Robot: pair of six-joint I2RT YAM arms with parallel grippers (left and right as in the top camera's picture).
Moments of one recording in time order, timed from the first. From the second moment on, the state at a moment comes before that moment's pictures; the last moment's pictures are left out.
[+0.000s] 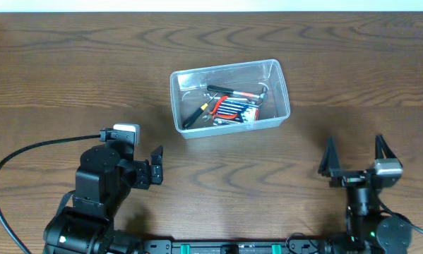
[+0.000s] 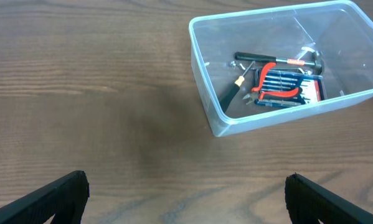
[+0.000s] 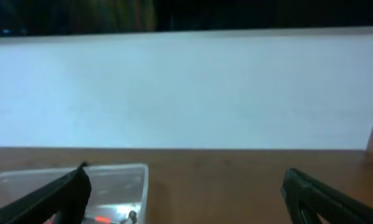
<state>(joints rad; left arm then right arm) -0.27 0.63 0.80 -0.85 -0.04 -0.14 0.05 0.01 0.26 -0.11 0.00 0.05</state>
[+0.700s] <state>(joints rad) -0.27 0.63 0.80 -0.85 -0.04 -0.14 0.05 0.01 0.02 -0.09 -0.05 0.24</state>
